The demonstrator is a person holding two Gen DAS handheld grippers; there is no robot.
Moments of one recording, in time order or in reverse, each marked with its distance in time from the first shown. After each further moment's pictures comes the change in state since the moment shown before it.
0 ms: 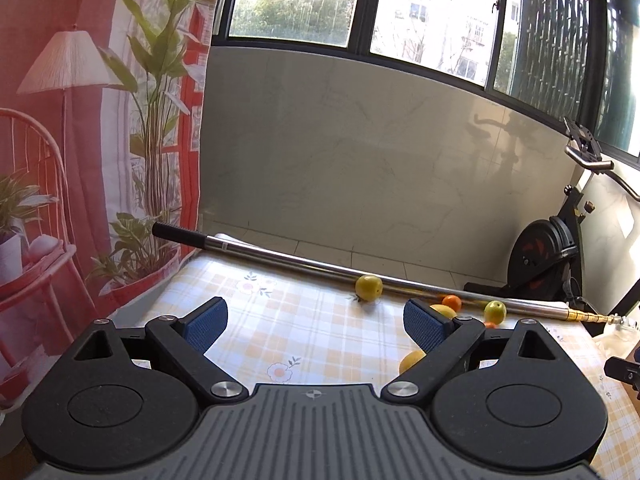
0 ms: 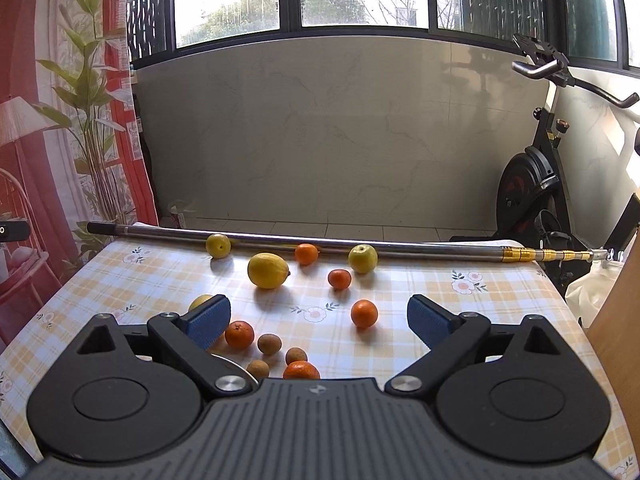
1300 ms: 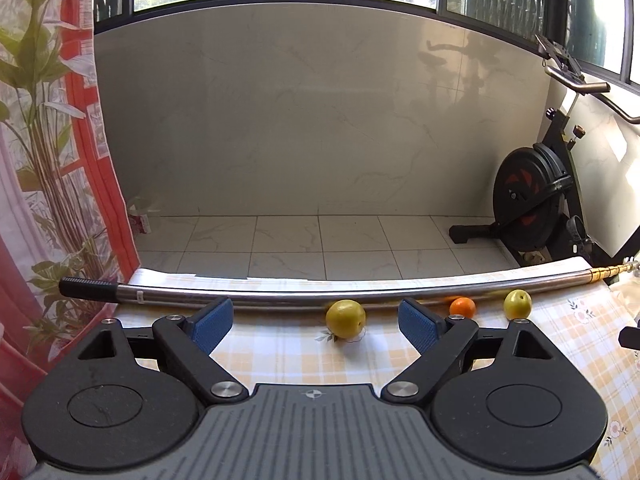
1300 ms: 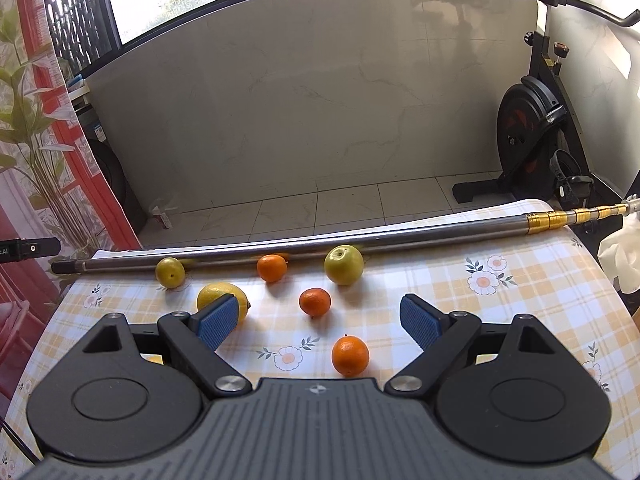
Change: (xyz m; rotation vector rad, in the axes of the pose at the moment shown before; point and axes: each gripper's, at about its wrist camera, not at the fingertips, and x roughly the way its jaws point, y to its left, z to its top) left arm 0.188 -0.050 0.071 0.215 0.142 -0.106; right arm 0.125 -0.059 0.056 0.169 0.112 0.004
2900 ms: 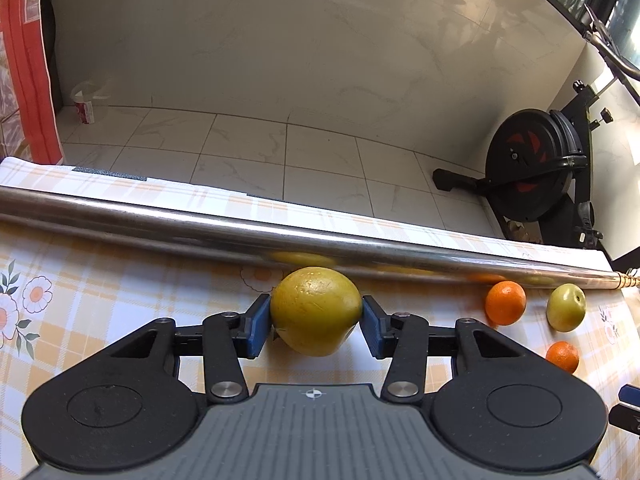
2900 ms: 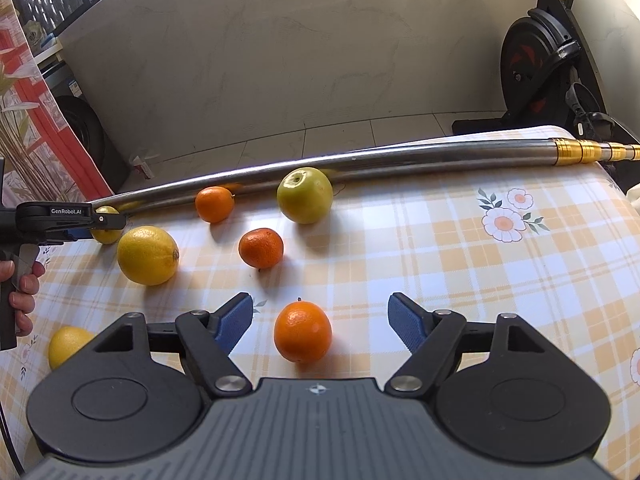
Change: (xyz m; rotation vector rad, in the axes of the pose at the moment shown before) left arm 0.200 -0.004 -0.038 -0.177 0.247 -0.137; right arm 0.091 -0.035 -0.028 0.005 0.187 -0.002
